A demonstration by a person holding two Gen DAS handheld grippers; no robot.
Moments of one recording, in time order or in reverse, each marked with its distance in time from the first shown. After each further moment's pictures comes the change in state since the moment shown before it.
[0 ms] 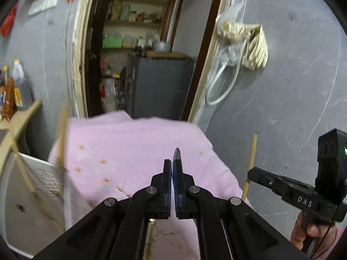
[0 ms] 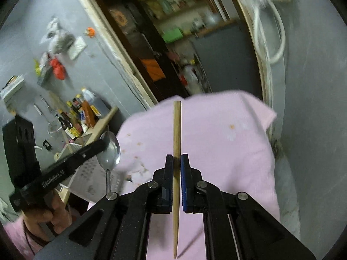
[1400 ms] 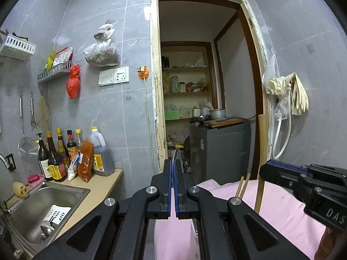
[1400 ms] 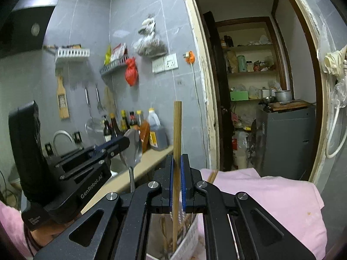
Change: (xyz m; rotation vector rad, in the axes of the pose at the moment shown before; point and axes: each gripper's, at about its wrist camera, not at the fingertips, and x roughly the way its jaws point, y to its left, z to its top) left arm -0.113 0.118 0.003 0.131 -0.483 0.402; right arm 0.022 0.244 0.013 -0.402 -0.292 0.175
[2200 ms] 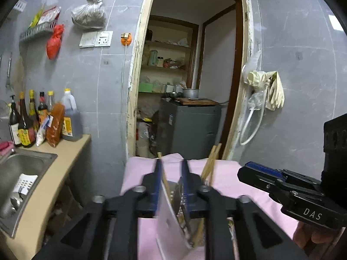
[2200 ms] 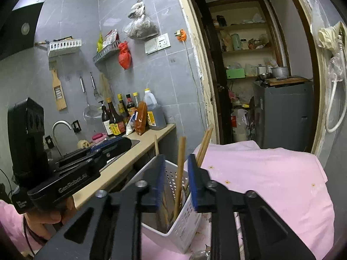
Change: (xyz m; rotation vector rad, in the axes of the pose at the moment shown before) left arm -0.006 0.015 -0.022 -0.163 0.185 -0.252; right arm -0.009 -0.017 -0.028 0.100 0.108 -0.009
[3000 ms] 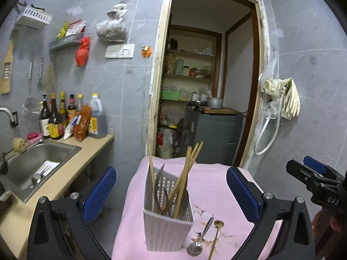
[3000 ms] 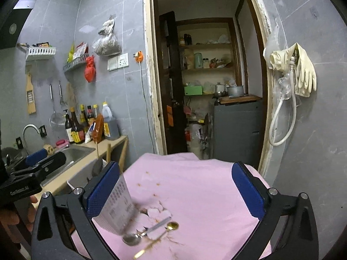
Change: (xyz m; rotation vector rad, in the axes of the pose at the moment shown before) left arm -0.044 -0.079 -0.029 -0.050 -0.064 0.245; right arm -0.100 -0.081 0.008 -0.054 -0.073 -0.261
